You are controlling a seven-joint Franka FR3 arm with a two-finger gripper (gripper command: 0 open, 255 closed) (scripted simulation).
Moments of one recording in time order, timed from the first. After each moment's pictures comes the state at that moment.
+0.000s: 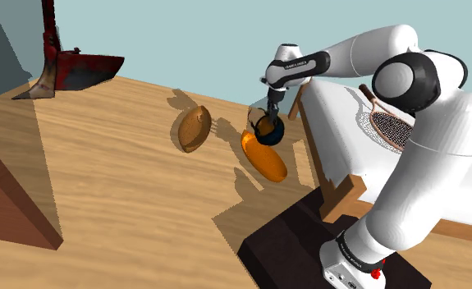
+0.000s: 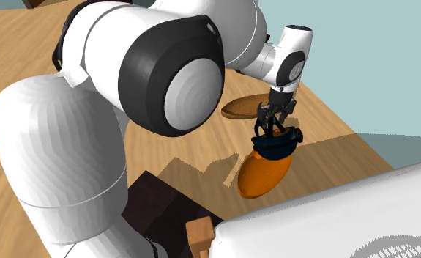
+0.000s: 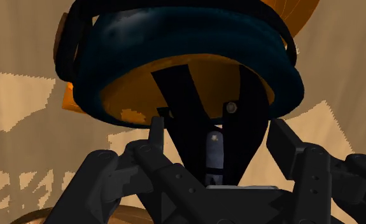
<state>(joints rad) -0.10 0.32 -0.13 -1.85 -0.04 2.13 -1.12</state>
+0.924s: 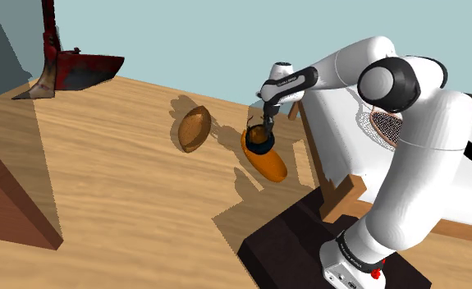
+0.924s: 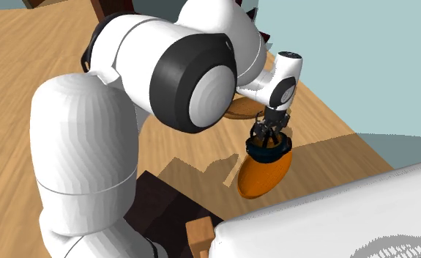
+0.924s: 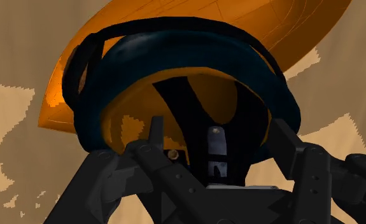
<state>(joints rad) -0.10 0.41 -0.13 -1.90 -0.03 2.28 -1.12</state>
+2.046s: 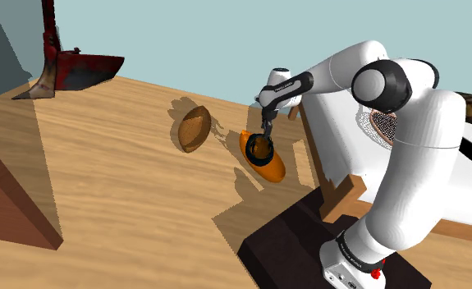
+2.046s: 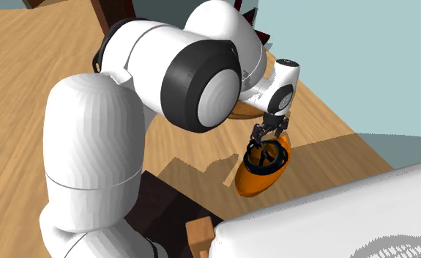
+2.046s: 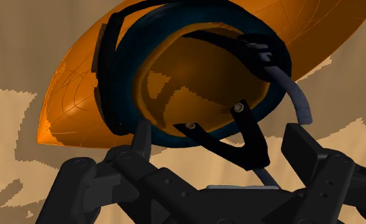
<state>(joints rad) -0.11 0.46 -0.12 -1.91 -0.02 2.34 -1.12</state>
